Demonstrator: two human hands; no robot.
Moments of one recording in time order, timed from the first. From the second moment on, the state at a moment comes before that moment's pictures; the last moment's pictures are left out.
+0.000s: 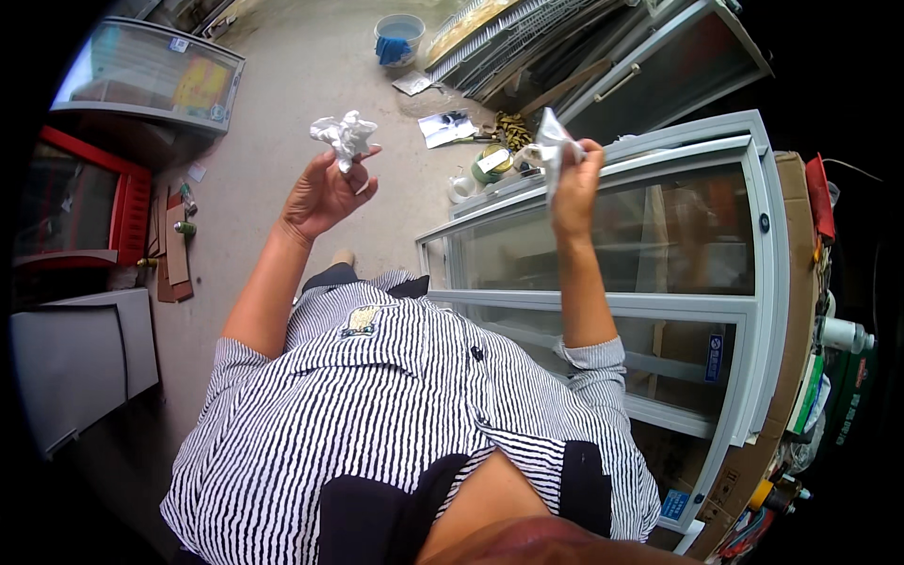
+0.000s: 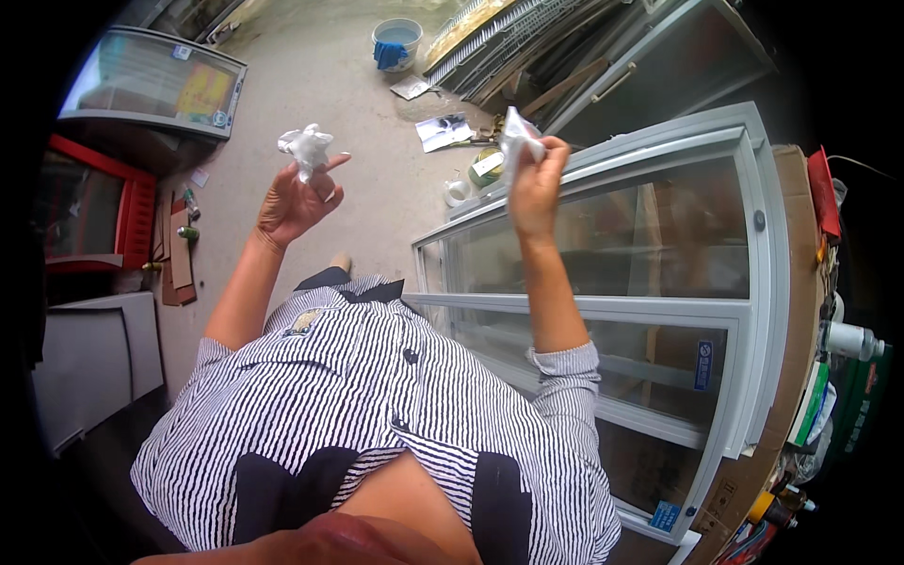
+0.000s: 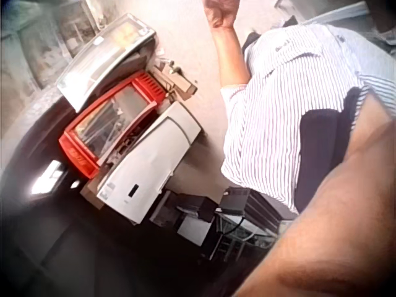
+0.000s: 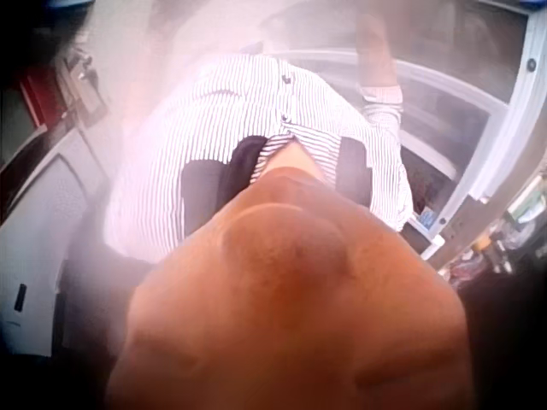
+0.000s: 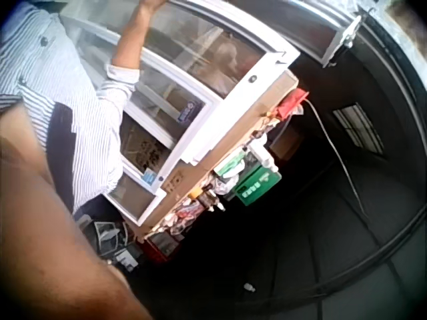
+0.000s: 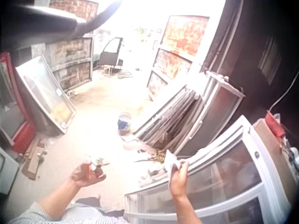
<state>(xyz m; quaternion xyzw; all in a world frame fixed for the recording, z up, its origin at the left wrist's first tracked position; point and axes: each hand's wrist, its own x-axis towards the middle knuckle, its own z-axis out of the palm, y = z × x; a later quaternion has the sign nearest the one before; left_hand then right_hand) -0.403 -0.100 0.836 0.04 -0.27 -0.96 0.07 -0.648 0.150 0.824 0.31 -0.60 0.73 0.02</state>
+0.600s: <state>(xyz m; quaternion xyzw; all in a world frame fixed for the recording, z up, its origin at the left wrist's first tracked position) -0.459 -0.397 0.842 0.05 -0.09 -0.98 0.14 -0.671 -0.336 0.848 0.84 -0.44 0.26 -0.20</state>
